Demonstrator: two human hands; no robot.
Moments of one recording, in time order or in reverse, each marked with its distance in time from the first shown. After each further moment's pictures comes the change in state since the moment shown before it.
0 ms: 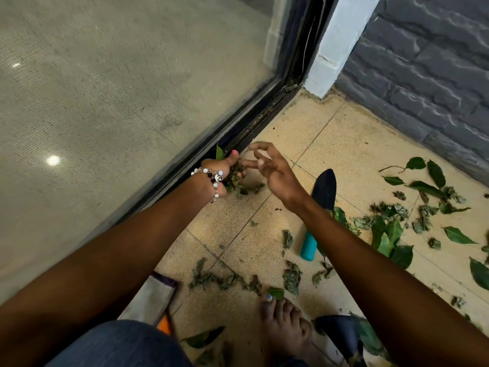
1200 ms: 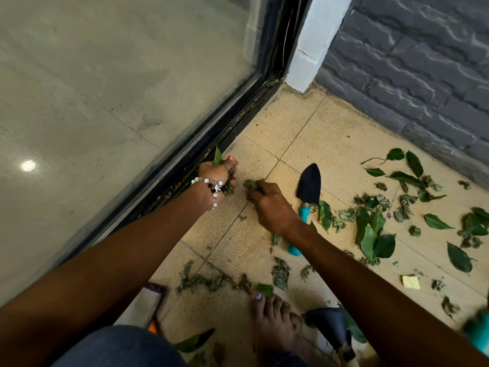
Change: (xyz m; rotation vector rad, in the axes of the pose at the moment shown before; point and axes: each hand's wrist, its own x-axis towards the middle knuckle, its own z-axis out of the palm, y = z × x) left_hand -0.002 -0.026 0.031 -0.117 -0.046 0.155; right_hand -0.042 0.062 -0.005 -1.041 -0.140 -0.027
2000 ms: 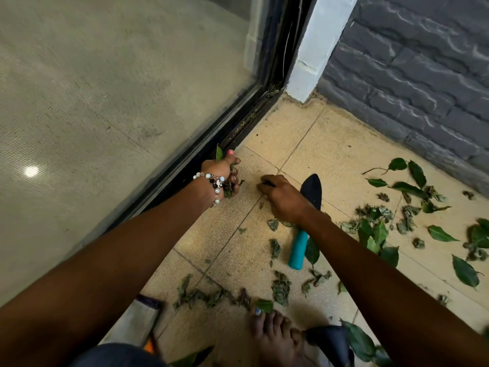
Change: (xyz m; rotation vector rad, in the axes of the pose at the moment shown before) left_hand 0.001 0.032 0.015 0.074 -0.061 -0.144; right_hand 0.034 0.046 -0.021 -0.068 -0.026 -0.093
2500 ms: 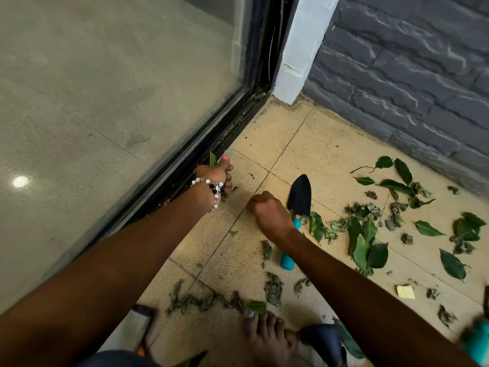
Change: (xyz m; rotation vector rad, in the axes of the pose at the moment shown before) left_hand 0.003 -0.010 0.014 0.018 0.079 0.059; right_hand -0.026 -0.042 0.007 -0.009 0.056 0.118
